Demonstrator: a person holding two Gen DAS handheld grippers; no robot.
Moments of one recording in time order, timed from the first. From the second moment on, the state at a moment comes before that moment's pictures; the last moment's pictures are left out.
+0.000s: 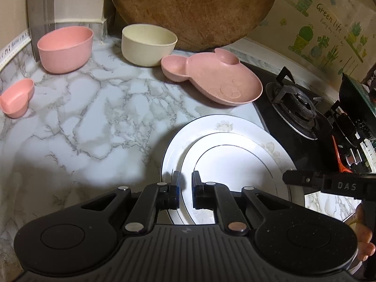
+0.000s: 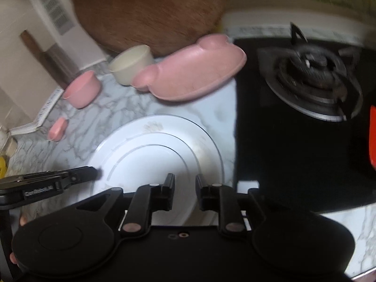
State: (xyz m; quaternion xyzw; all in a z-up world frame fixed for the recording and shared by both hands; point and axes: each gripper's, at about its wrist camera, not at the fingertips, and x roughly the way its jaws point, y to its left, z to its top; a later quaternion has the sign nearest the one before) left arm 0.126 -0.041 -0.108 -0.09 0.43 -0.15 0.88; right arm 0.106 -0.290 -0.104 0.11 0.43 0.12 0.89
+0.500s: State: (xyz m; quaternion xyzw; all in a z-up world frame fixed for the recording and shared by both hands) left arm 0.084 -0.045 -0.067 -0.06 0.37 -0.13 0.92; right arm 0.071 -0.261 -0.057 0.03 0.34 0.18 0.92
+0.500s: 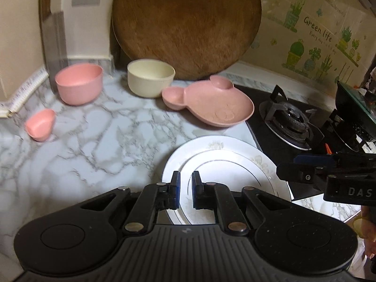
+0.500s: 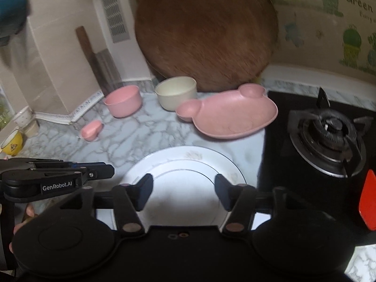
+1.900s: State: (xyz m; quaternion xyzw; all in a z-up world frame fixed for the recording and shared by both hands) left arm 0.174 -0.065 -0.035 -0.09 0.36 -0.09 0.92; right arm 0.205 -0.281 -0.014 -0.03 0.34 0.16 0.93
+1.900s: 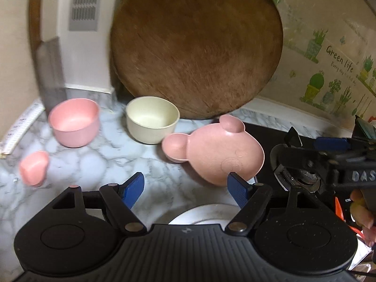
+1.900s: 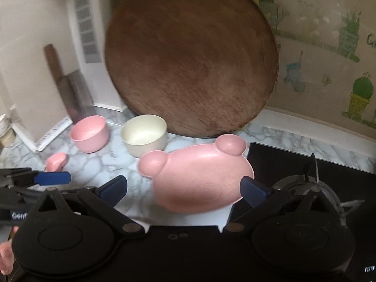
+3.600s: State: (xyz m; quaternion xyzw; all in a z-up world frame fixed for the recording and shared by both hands) left arm 0.313 -0.089 -0.133 -0.18 0.49 -0.11 0.84; right arm 0.396 -0.322 -0.113 -0.04 0.49 0.08 0.86
